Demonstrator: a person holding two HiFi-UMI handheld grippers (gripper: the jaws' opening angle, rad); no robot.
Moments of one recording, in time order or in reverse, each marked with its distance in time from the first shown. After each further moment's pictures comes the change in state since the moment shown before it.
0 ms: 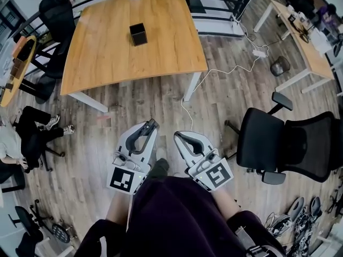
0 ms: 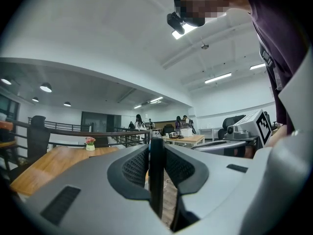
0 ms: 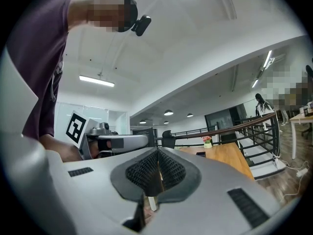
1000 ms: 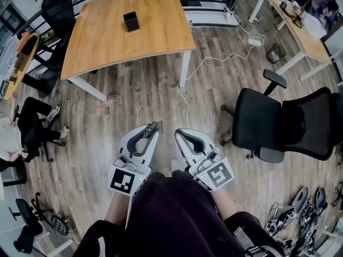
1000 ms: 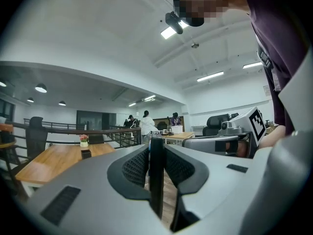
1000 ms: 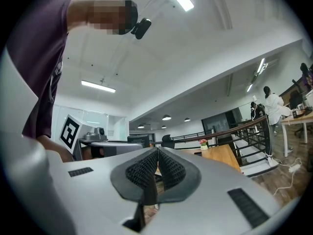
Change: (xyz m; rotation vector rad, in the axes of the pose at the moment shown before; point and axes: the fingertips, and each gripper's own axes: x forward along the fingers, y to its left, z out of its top) left arm -0.101 -0.173 -0.010 0.019 0.036 -0.046; right arm -0.169 0.084 0.004 0.012 -0.056 -0.036
